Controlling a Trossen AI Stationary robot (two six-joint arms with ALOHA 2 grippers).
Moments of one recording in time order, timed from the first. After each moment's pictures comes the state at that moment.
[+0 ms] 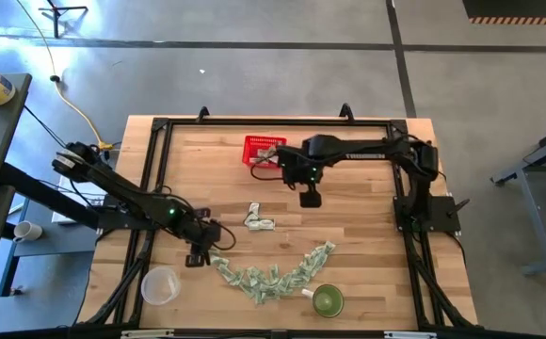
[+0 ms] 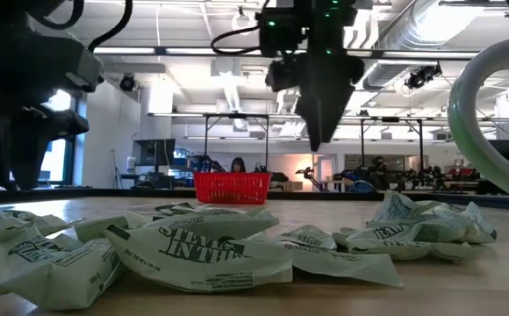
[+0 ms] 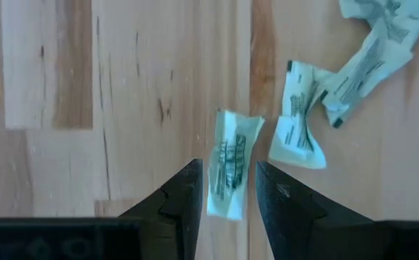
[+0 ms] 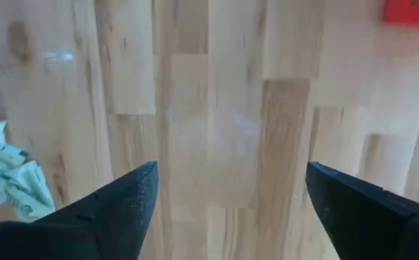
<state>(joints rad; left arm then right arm) -0.45 1.30 0.63 -0.51 -0.03 -0.45 -0.19 1.88 1.54 -1.11 -0.06 -0.17</state>
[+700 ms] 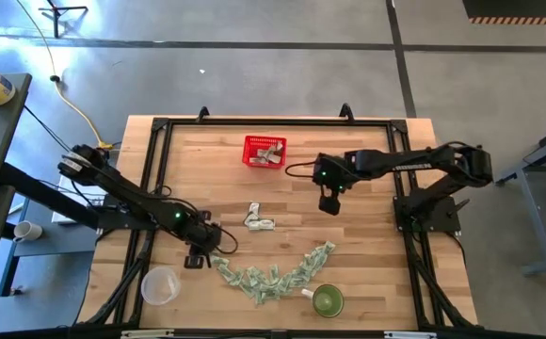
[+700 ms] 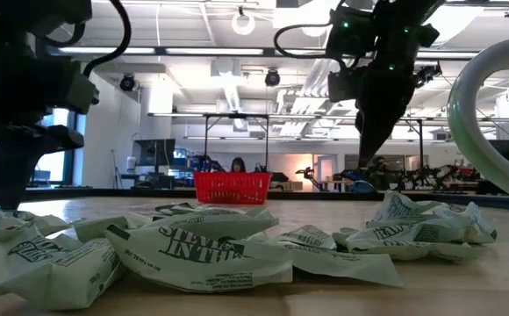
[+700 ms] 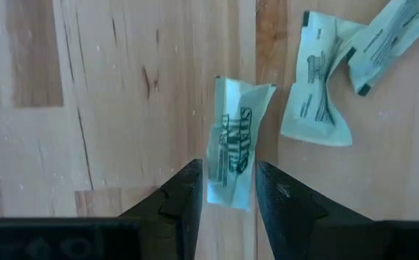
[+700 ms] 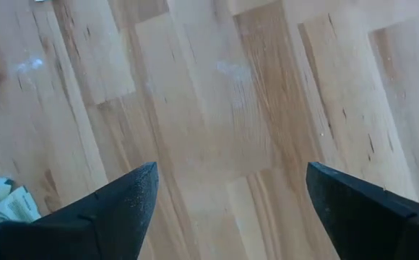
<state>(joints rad) -0.45 1.38 0.63 -0.52 0.01 -0.42 -0.19 1.48 0.93 -0.66 -0.04 0.15</state>
